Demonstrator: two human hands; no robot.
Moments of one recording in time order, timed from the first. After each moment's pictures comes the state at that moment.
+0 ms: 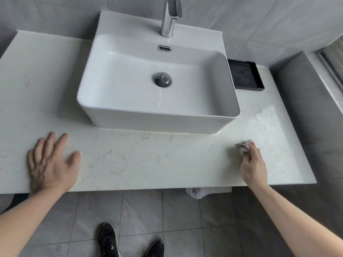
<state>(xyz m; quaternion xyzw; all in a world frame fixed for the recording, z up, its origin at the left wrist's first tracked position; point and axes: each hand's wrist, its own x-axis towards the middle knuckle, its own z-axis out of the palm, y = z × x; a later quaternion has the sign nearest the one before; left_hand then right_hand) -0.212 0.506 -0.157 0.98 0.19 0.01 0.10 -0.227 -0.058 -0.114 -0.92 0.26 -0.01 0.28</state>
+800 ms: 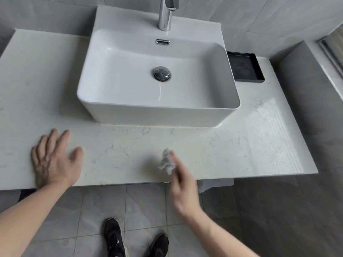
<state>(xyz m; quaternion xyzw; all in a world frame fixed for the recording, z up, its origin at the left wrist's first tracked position) -0.216 0.504 -0.155 0.98 0.18 0.04 0.11 -0.299 0.166 -0.104 -0.80 0.09 0.03 0.59</state>
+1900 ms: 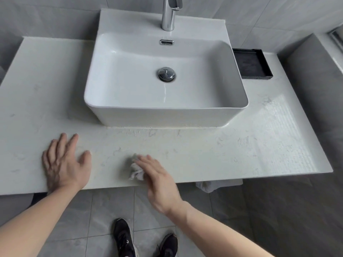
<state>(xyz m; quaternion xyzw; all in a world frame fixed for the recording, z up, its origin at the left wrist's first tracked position) -0.216 0.504 -0.155 0.98 0.18 0.03 0.11 -0.274 0.222 -0.137 -0.88 -0.13 0.09 0.45</state>
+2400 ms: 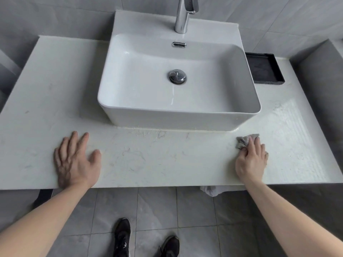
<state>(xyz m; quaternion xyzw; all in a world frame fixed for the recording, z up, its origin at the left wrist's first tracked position) -0.215 0.504 -0.156 0.97 0.19 0.03 0.11 -0.210 0.003 -0.150 -0.93 0.29 -0.02 0.22</state>
